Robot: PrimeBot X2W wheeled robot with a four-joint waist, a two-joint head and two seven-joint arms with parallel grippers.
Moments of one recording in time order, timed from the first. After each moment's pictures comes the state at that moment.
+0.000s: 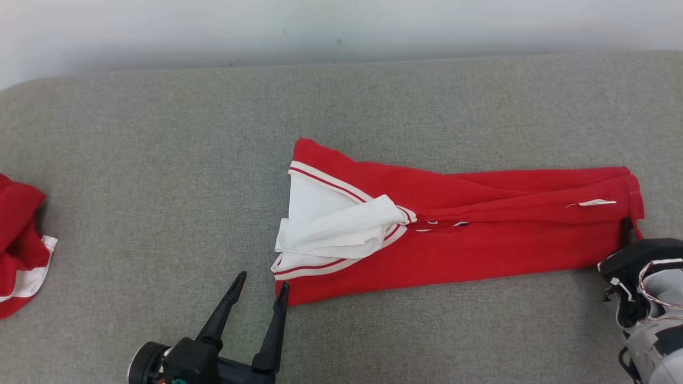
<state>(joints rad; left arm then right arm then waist) -0.22 0.29 -0.57 -0.07 -0.38 0.27 -0.26 -0.76 -0.39 0.33 1.17 0.96 0.13 -0.24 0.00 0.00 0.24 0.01</state>
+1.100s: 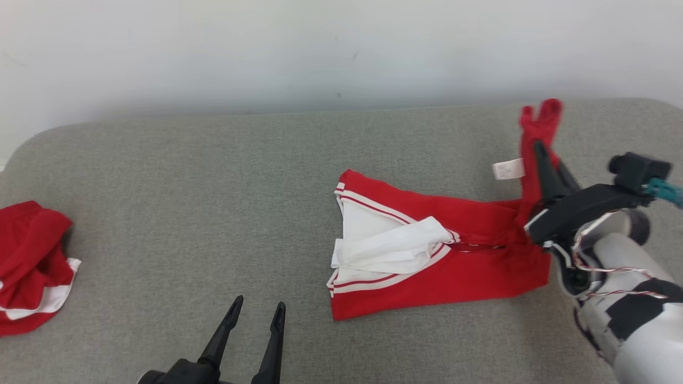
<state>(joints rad) -0.14 0.26 -0.54 -0.07 -0.40 0.27 -0.26 -0.75 -0.43 0.66 0.70 0.94 0.13 -0.24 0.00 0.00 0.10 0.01</state>
